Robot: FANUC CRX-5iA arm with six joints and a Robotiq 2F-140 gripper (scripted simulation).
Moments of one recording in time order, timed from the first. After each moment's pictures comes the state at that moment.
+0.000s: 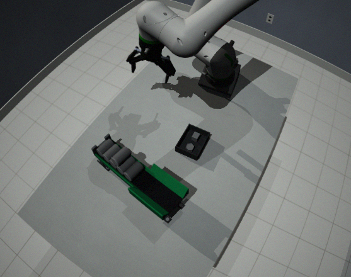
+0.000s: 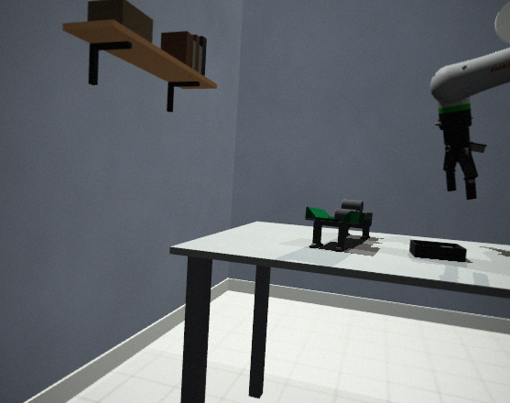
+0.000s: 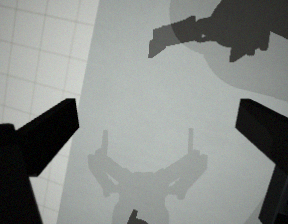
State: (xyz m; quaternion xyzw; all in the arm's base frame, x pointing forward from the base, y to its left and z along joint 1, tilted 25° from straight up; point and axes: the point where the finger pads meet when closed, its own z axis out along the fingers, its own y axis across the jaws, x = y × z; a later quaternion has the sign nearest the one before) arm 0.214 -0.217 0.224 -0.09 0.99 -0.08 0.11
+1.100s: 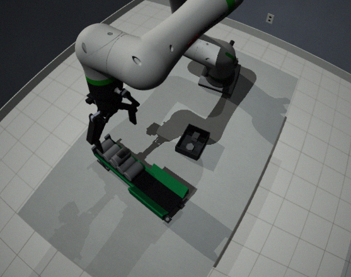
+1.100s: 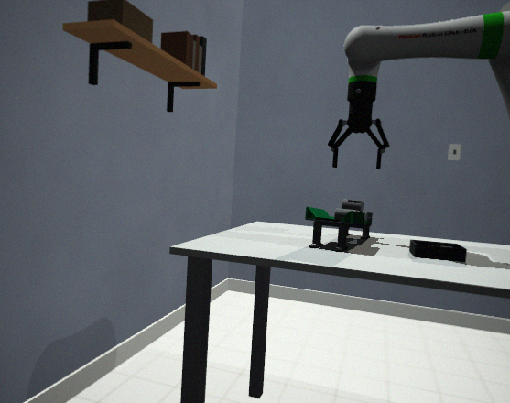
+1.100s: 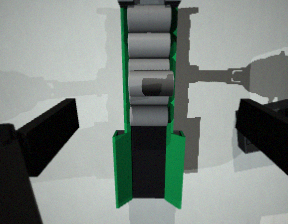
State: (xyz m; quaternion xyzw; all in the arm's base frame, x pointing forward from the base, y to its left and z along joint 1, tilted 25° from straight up) arm 0.498 -0.126 0.437 -0.62 0.75 -0.12 0.18
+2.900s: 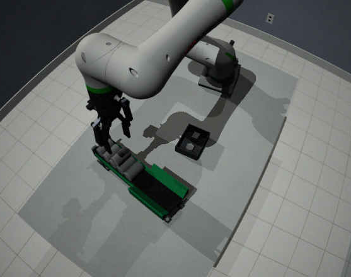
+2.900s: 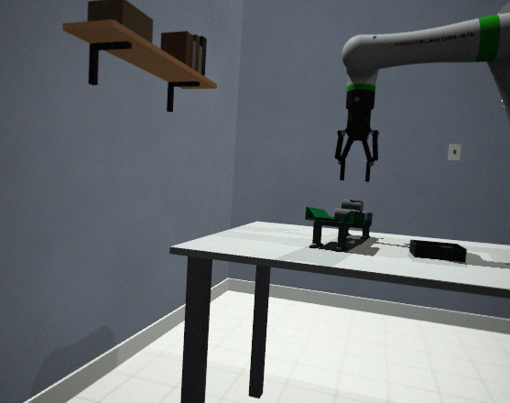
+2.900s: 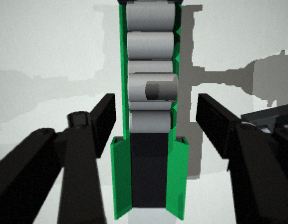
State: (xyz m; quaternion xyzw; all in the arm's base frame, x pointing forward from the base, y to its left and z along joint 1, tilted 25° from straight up) arm 0.511 -0.127 0.414 -0.62 0.75 -0.12 0.18
